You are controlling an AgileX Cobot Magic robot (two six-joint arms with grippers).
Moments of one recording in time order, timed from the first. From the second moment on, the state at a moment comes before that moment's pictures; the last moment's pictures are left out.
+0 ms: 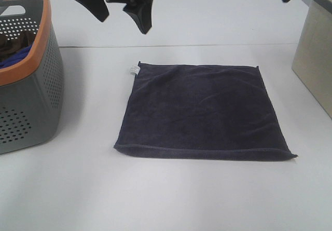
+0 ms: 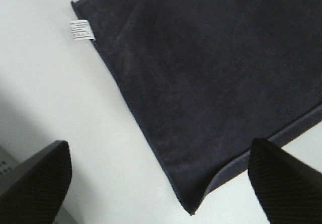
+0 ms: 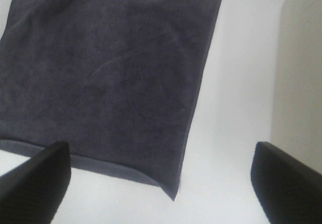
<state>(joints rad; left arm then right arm) -0.49 2.05 -2.05 -0.07 1.21 0.06 0.13 1.63 -1.67 0.08 1.22 0.02</state>
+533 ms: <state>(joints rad) -0.14 1.82 -1.90 -0.01 1.21 0.03 -0.08 1.51 -1.71 -0.04 1.22 0.12</state>
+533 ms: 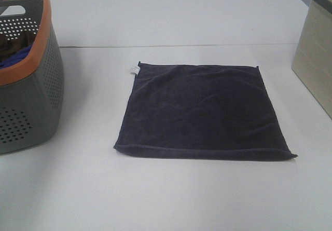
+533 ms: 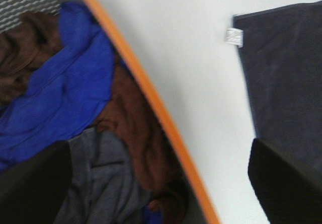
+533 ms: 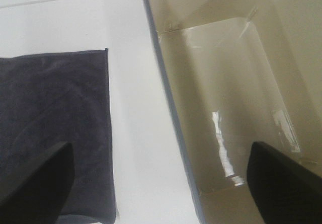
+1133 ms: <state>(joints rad) 0.10 1.17 -1.29 0.04 1.21 0.02 -0.03 0.91 -1.10 -0.05 1.22 0.12</state>
